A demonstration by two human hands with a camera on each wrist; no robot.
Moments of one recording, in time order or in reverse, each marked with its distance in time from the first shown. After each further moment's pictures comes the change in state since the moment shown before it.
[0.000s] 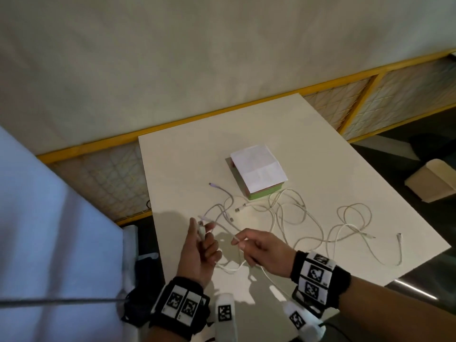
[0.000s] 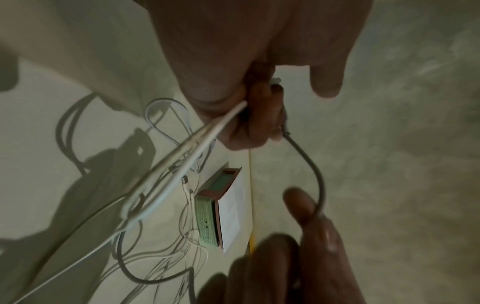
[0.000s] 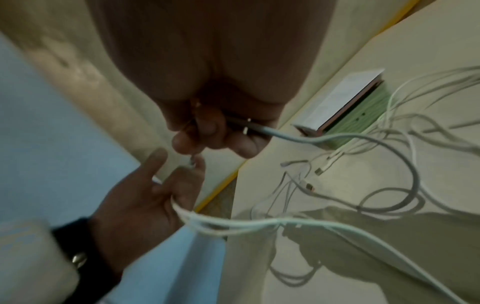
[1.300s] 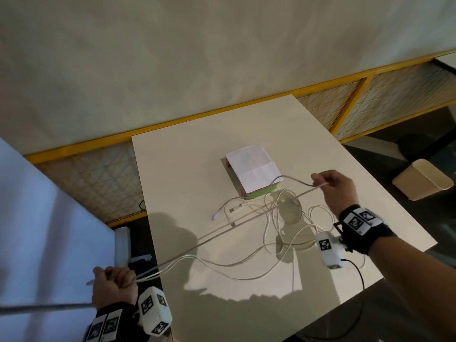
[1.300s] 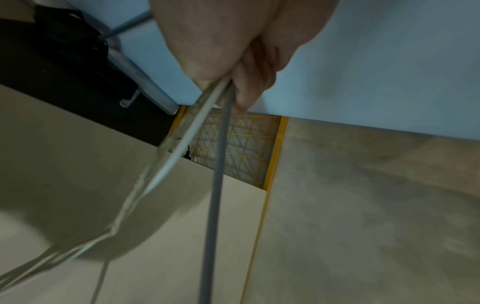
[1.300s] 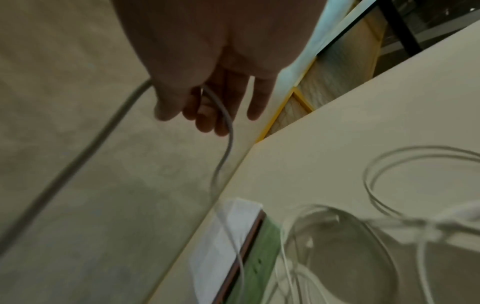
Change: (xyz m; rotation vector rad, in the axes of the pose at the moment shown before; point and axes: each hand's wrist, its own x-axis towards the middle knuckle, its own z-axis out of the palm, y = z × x) left_hand -0.007 0.074 -0.136 -0.329 0.460 0.377; right_hand 0.002 0.032 -0.155 -0.099 0.998 0.208
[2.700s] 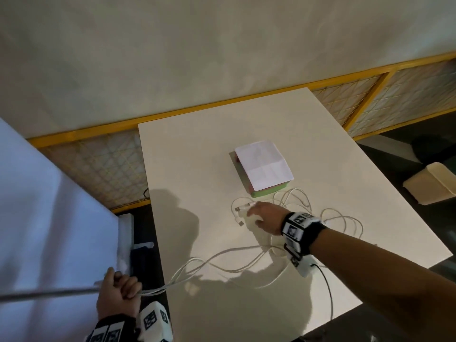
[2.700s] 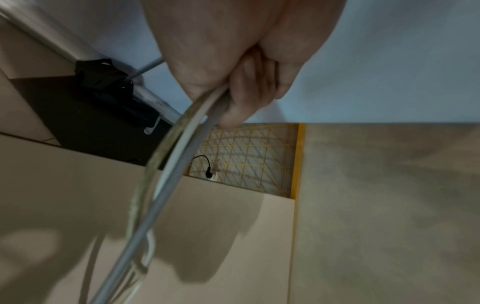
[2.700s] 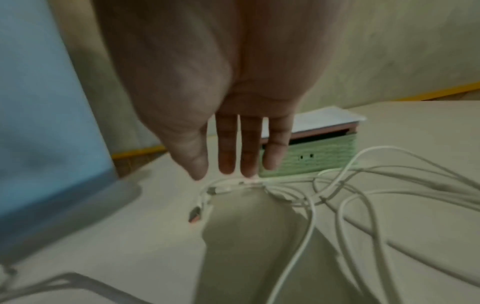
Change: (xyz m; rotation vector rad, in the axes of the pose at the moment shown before) left_hand 0.007 -0.009 -0.035 0.113 -0.029 -0.078; right_hand -0.033 0.003 0.133 -0.852 -1.034 -0.418
